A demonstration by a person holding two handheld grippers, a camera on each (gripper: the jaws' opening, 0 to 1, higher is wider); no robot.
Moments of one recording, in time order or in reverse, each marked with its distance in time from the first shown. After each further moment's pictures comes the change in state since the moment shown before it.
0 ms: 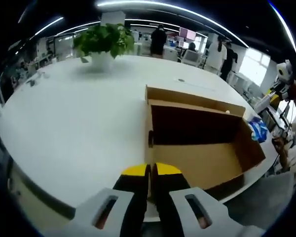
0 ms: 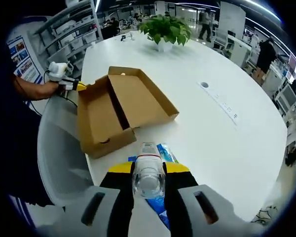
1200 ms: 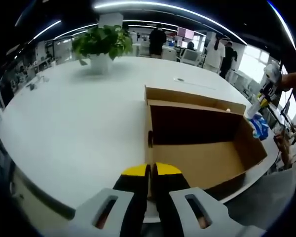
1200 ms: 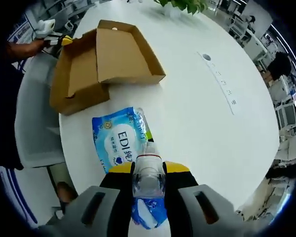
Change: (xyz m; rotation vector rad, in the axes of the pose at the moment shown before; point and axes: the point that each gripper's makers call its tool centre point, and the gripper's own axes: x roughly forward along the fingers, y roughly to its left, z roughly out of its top) left arm 0.001 0.000 0.002 0.030 -0.004 0.008; right arm 0.035 -0.073 -0.047 -0.218 0.340 -0.044
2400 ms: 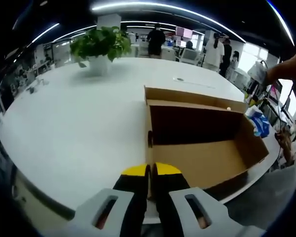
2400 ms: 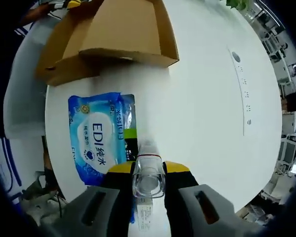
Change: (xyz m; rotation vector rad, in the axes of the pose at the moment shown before) left arm 0.001 0.001 0.001 0.021 -0.003 0.007; right arm 0.056 -0.028 0.007 -0.219 0.167 0.061
